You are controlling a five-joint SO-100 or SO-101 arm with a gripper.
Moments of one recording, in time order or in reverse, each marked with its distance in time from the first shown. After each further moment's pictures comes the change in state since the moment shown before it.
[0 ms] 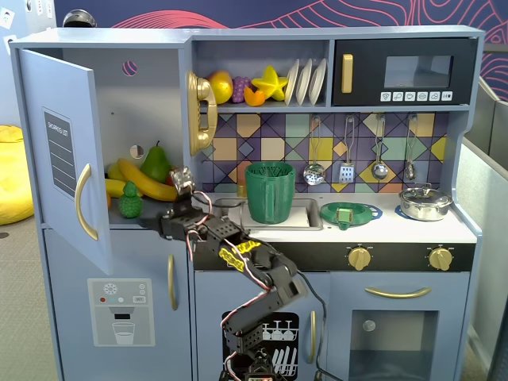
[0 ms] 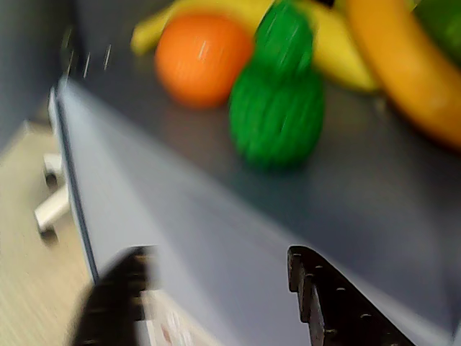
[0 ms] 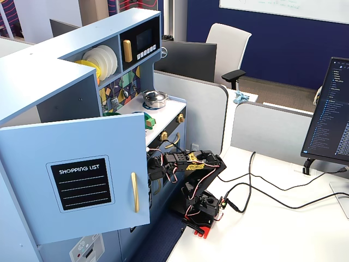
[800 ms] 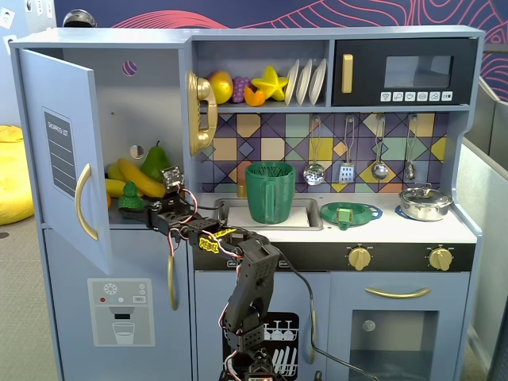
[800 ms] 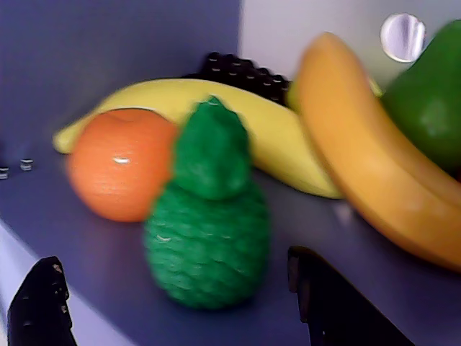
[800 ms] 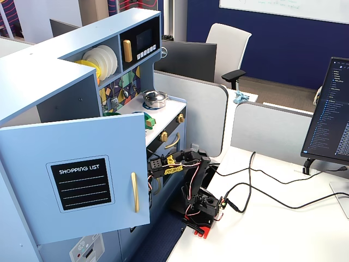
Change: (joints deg) arm 4.3 -28.2 -10.1 -27.2 -2.2
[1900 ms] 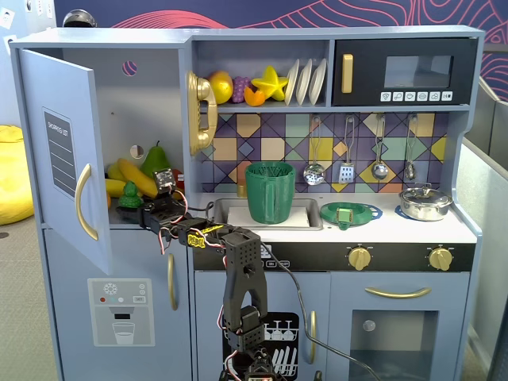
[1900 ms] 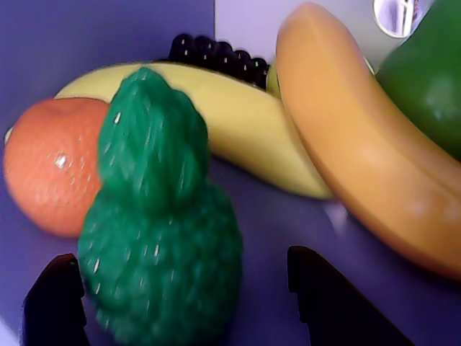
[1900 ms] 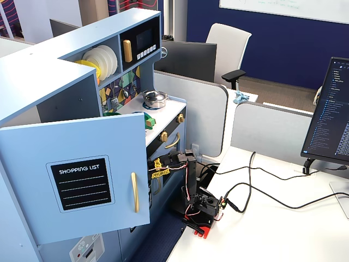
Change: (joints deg) arm 0.6 -18.5 -15.7 -3.2 1.7
